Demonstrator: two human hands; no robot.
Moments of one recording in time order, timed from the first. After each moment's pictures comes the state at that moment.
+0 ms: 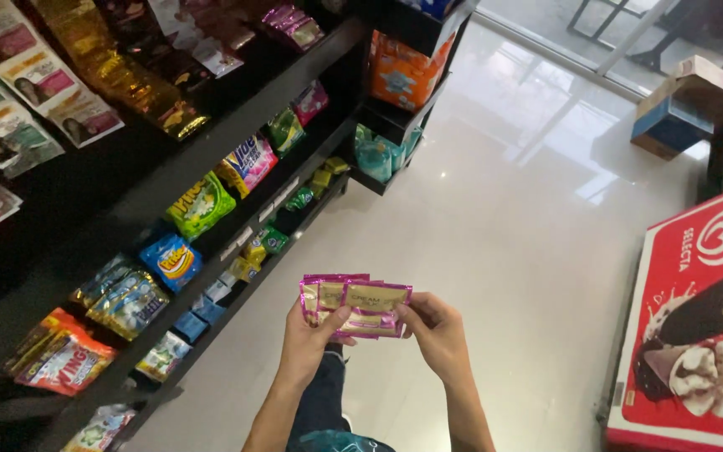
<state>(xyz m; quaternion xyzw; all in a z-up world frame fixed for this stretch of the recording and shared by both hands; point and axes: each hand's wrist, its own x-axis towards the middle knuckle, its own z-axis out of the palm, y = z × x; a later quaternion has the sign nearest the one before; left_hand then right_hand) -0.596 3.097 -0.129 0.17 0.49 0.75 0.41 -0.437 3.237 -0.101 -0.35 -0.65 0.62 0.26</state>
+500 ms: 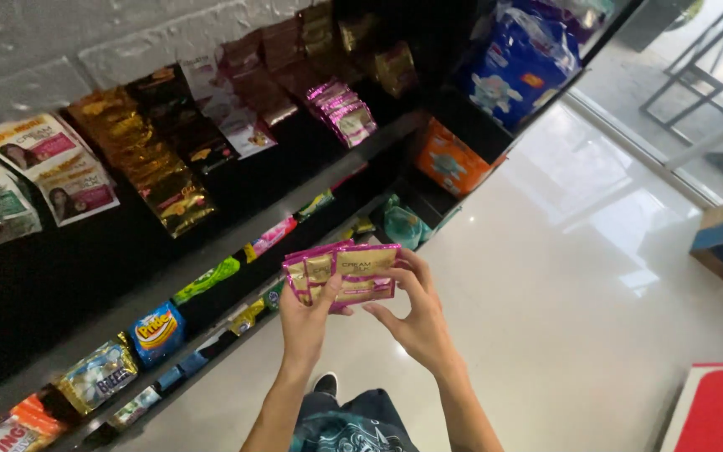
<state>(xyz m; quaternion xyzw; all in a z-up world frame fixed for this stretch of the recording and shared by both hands) -0.802 3.328 -0.116 0.12 0.47 0.85 0.19 -0.695 3.463 -0.050 -0.06 -0.89 0.32 0.30</state>
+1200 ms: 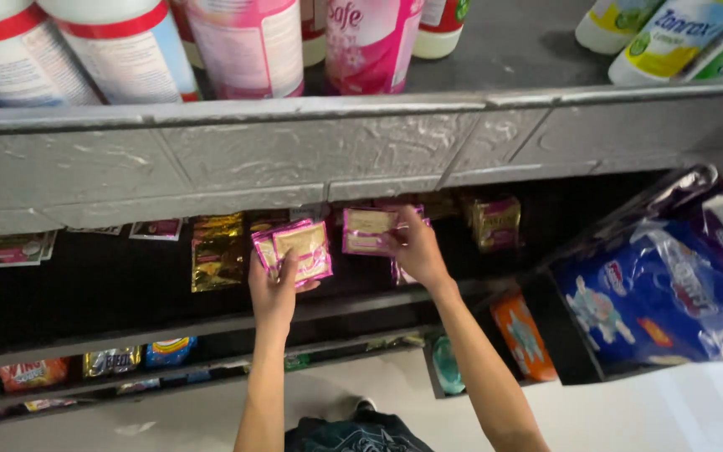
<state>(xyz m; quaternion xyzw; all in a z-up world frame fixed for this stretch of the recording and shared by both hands) -1.010 3.426 -0.108 -0.01 0.55 0.82 -0.15 -1.070 3.676 -0.070 0.11 -0.83 0.54 0.08</state>
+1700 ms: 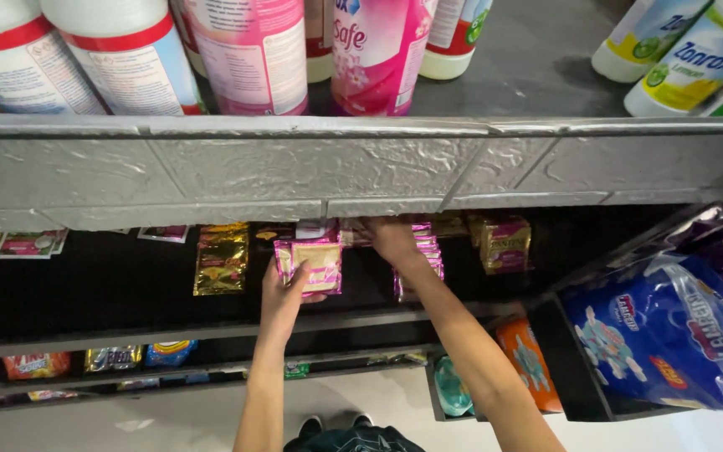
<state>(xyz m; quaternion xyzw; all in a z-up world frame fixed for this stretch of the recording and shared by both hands) -1.027 3.430 -0.127 -0.06 0.57 0.82 -0.07 -1.215 3.664 -0.207 0.18 -0.97 0.15 0.07</state>
